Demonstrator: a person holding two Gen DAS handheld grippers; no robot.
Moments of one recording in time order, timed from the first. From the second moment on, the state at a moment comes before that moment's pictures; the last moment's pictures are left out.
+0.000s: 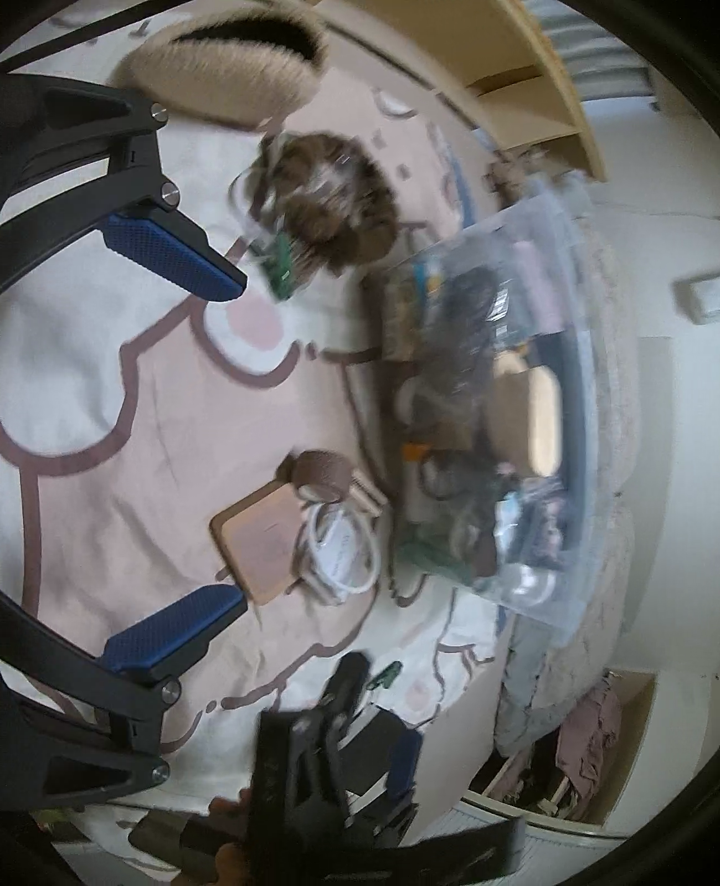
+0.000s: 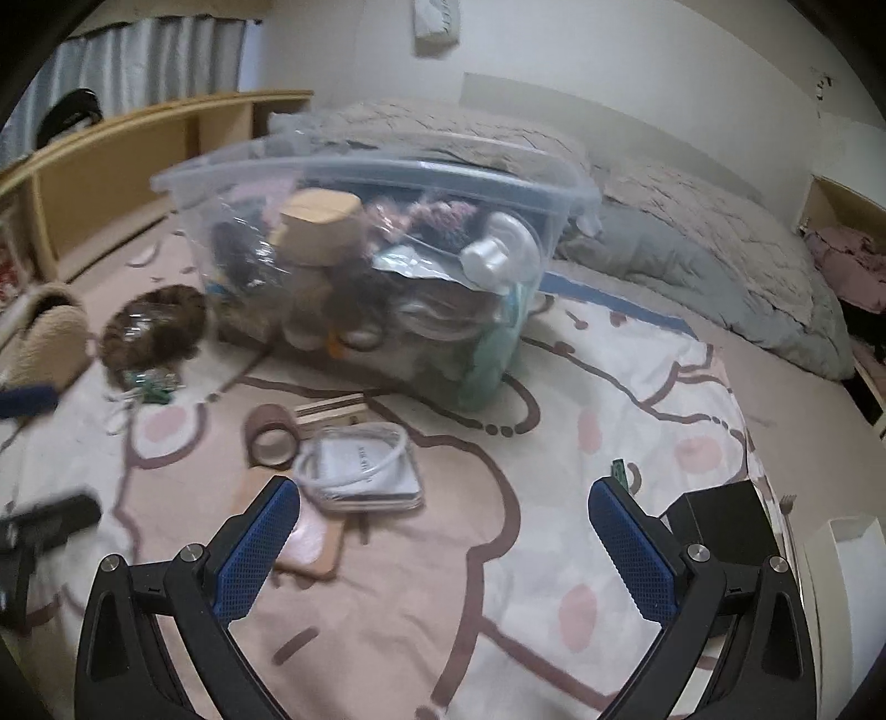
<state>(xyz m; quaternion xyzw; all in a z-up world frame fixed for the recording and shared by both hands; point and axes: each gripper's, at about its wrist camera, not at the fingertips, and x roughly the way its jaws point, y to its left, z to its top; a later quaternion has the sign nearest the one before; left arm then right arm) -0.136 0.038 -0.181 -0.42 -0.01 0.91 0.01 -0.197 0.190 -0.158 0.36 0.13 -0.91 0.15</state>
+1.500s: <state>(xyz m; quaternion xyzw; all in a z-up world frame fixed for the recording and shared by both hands) -0.184 0.098 -0.236 -0.48 -0.02 0.88 0.05 -0.249 0.255 -0.227 0.54 0.05 -0.84 0.08</state>
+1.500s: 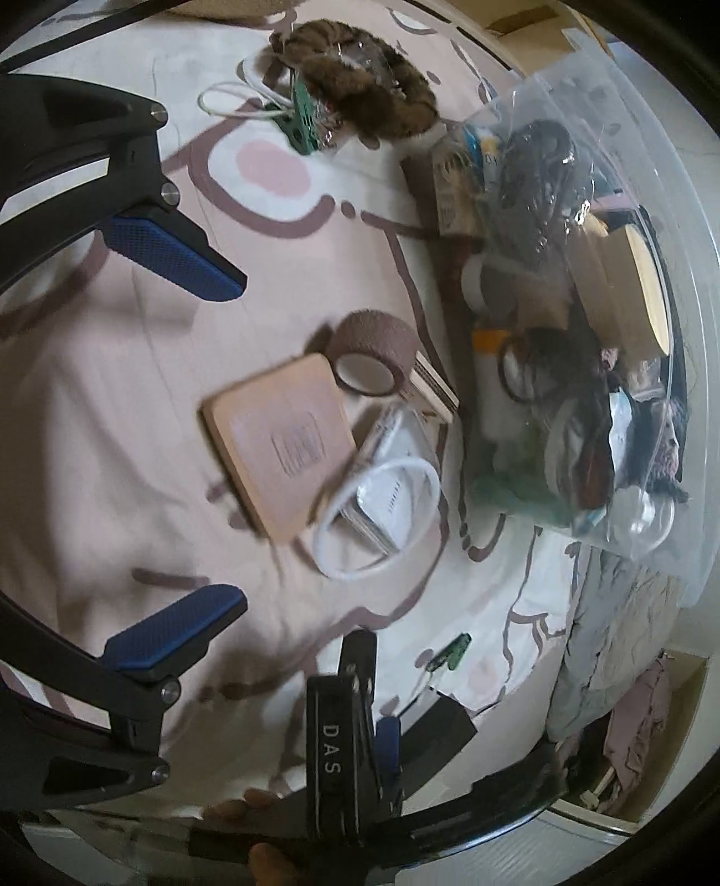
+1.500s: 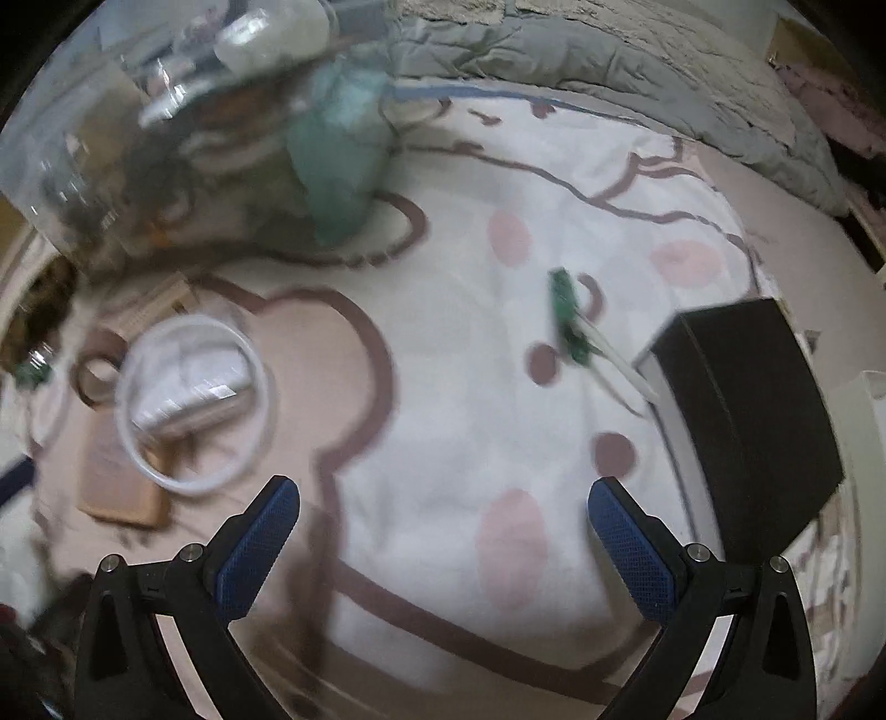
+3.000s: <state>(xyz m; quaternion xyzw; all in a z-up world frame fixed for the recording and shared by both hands) -0.219 0.105 -0.278 -0.52 0.00 0.86 0.02 -0.228 0.259 -0.253 0.53 0.09 -0.84 0.12</state>
